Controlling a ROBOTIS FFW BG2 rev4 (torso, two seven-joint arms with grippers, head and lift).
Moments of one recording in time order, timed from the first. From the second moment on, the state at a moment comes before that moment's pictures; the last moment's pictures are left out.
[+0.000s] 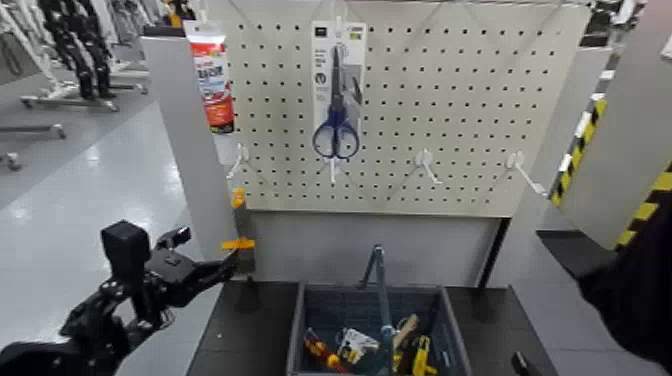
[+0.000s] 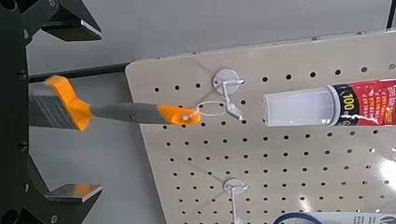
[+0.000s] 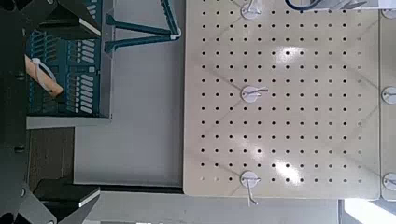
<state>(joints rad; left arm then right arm) -0.06 0.23 0.04 -1.62 0.14 0.12 -0.48 0.45 -0.05 0.12 -1.74 0.02 -0.35 -0.14</state>
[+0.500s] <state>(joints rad) -0.21 0.28 -0.03 -1.47 0.19 0.12 -0.56 0.45 -0.05 0.12 -1.74 0.02 -0.35 -0.14</state>
